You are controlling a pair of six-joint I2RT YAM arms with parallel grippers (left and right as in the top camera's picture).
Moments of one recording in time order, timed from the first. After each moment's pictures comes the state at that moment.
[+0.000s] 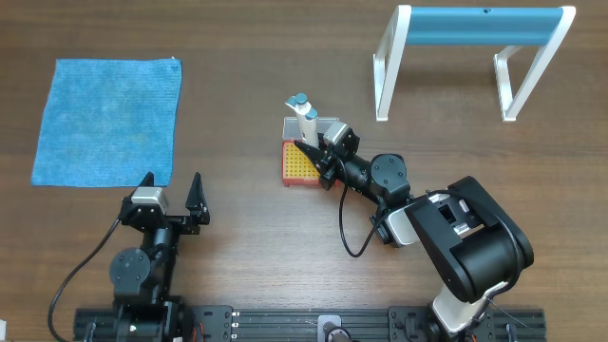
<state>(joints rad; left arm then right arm) 0.01 0.01 0.01 -0.07 0.06 -0.13 0.46 1.86 0.44 1.41 -0.49 0.03</state>
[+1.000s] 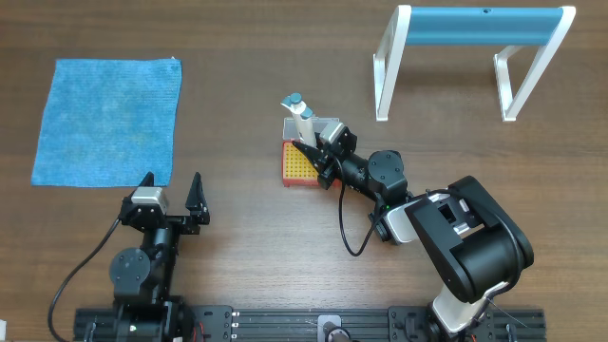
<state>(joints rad) 0.01 0.01 0.01 -0.07 0.06 -0.13 0.46 1.86 0.46 1.35 -0.50 0.00</state>
